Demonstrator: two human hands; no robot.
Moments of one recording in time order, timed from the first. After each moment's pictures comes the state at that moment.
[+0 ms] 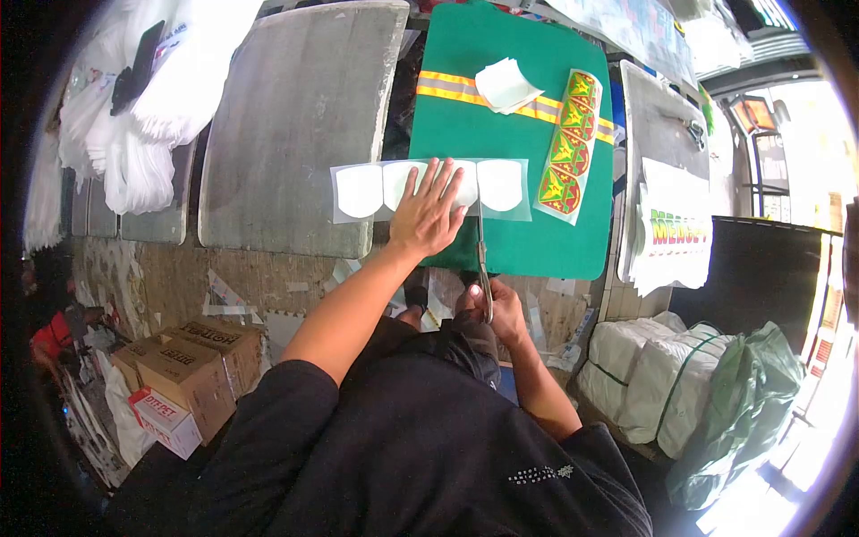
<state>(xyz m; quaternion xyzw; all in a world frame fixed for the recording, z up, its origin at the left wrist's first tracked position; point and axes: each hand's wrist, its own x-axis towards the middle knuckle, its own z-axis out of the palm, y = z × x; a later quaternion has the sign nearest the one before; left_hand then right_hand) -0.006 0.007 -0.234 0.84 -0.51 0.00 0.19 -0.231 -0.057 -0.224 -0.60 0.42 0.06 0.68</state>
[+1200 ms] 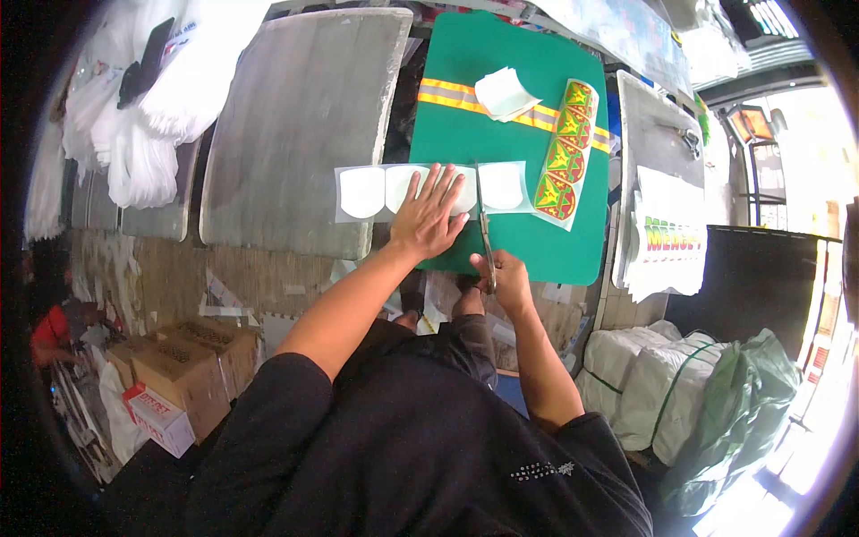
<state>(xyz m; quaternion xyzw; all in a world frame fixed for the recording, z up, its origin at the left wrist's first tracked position) -0.007 0.007 -0.236 0.83 -0.52 -0.01 0.19 -0.183 -0.096 -0.208 -0.66 0.44 0.03 0.61</state>
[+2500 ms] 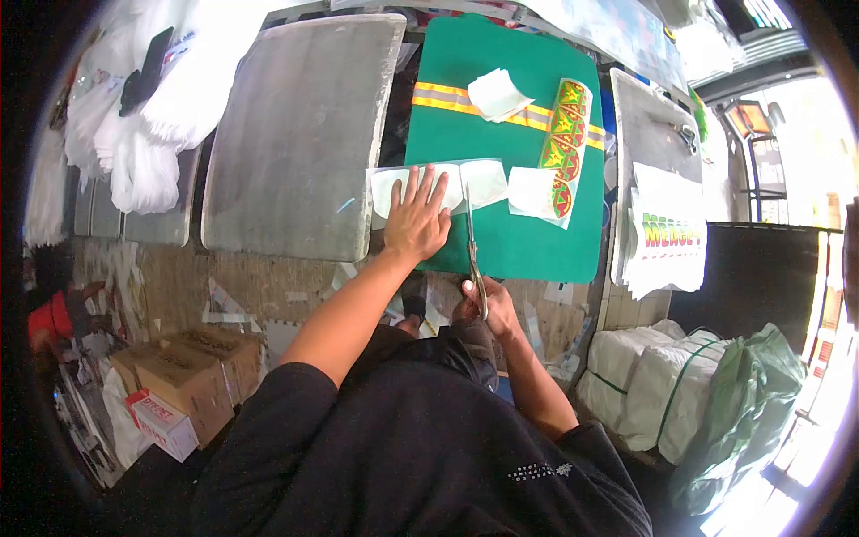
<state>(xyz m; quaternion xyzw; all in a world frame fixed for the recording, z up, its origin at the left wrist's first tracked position) -0.013 0.011 -0.231 0.87 -0.46 0.00 0.15 -0.219 -0.063 -0.219 -0.56 0.42 0.07 0.71</state>
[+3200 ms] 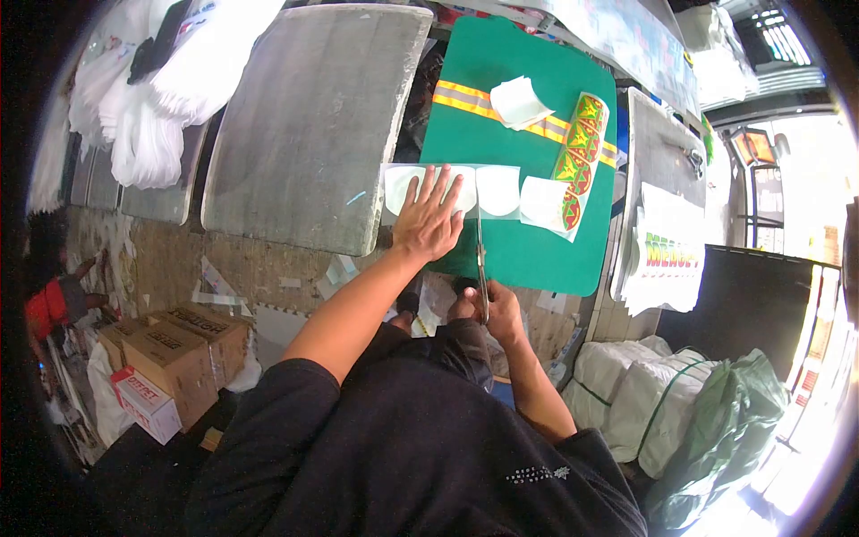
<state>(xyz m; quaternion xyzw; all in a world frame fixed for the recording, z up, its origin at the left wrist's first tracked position) -0.010 0.013 -0.232 0.86 -0.47 0.02 0.20 -0.215 -0.067 -0.210 -0.66 0.43 0.10 0.60</state>
